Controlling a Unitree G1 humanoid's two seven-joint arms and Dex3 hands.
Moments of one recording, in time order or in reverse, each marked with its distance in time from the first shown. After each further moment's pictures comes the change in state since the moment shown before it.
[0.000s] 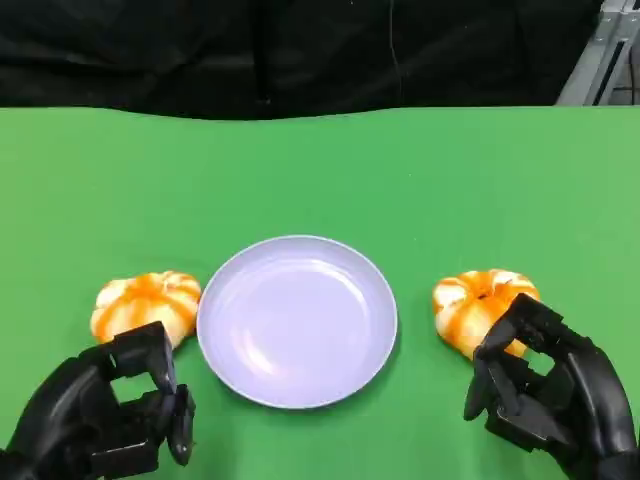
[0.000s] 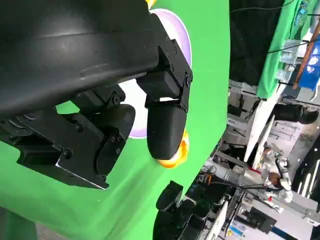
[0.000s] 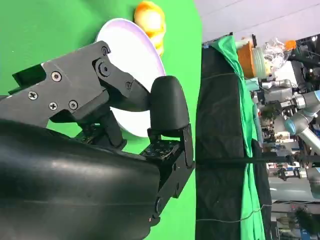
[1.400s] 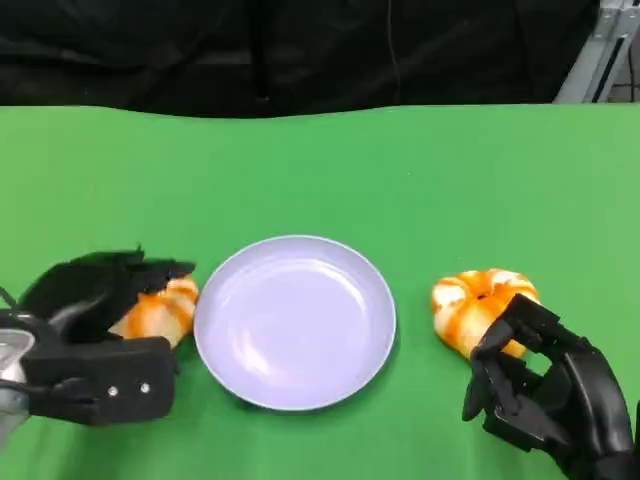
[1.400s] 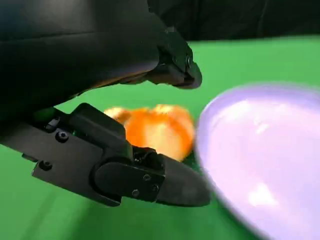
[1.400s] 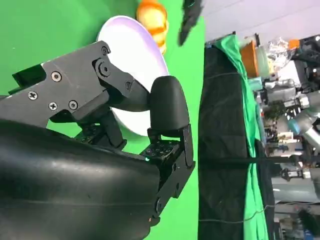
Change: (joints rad) left arm -0.546 0.262 -0.403 0.723 1.211 -0.648 0.570; right arm -0.007 -0.001 0.006 0.019 -0.004 -0.020 0.000
